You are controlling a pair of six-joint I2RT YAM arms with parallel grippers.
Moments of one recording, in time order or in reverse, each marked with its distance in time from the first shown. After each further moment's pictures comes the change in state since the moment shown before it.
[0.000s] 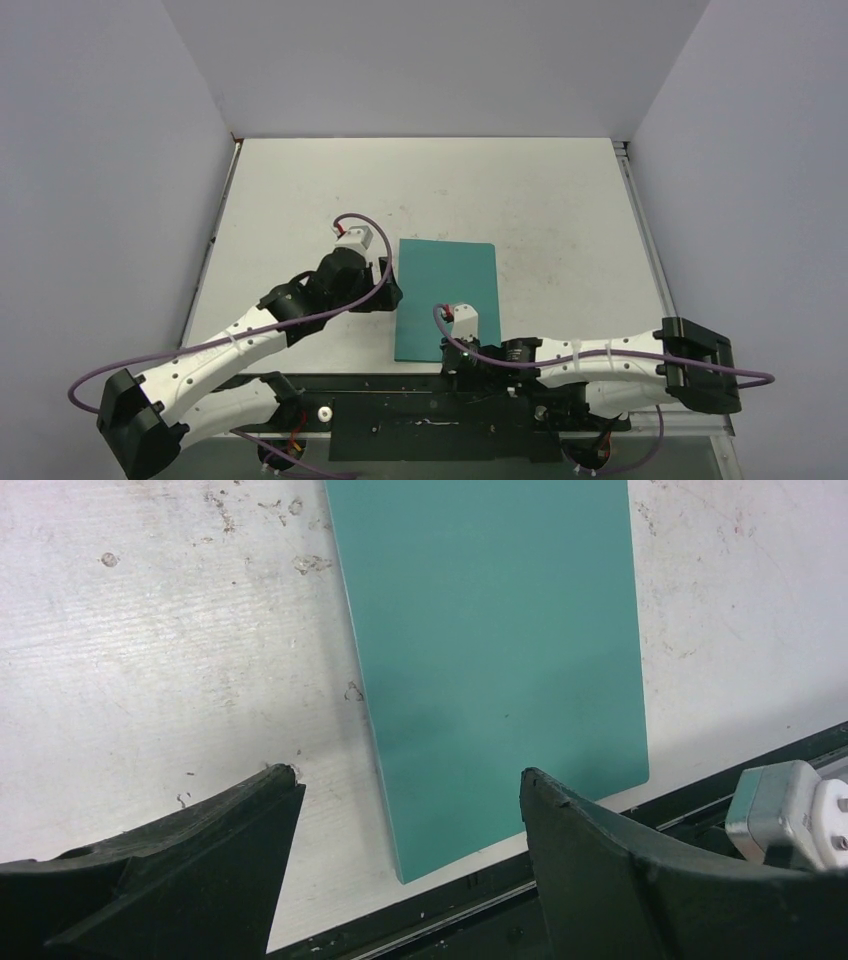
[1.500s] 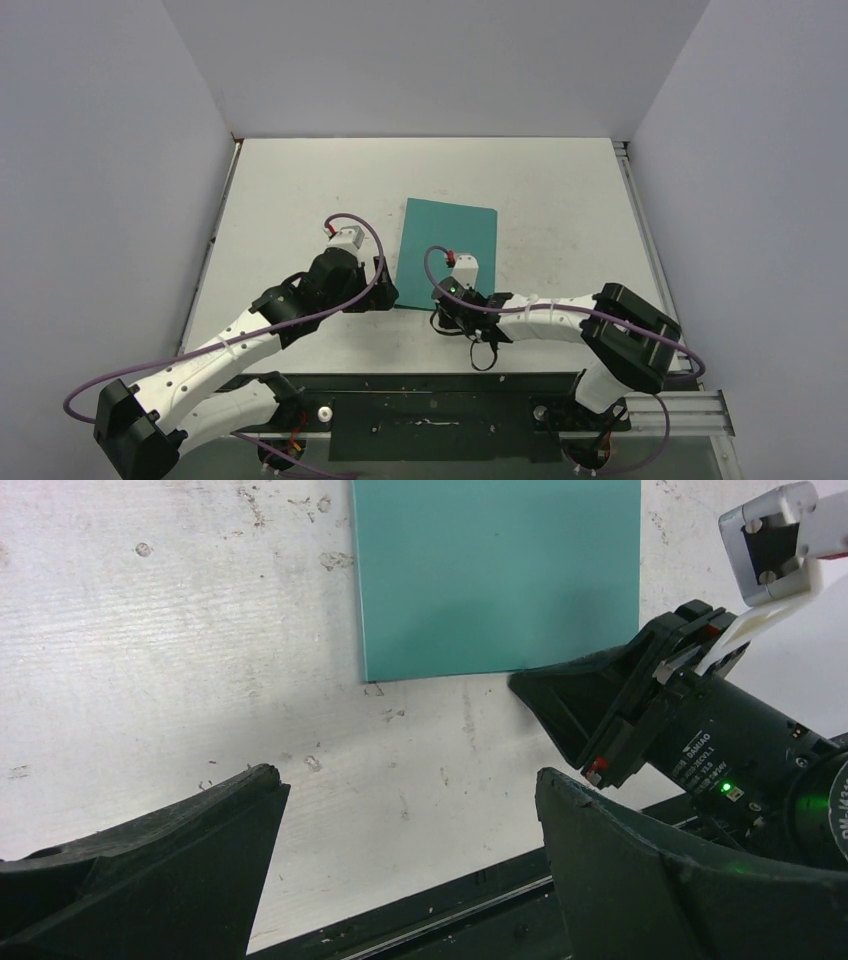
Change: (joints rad) left arm 0.039 -0.045 -0.015 -0.029 0.011 0.000; right arm -0.377 0.341 0.130 0.253 0.064 -0.134
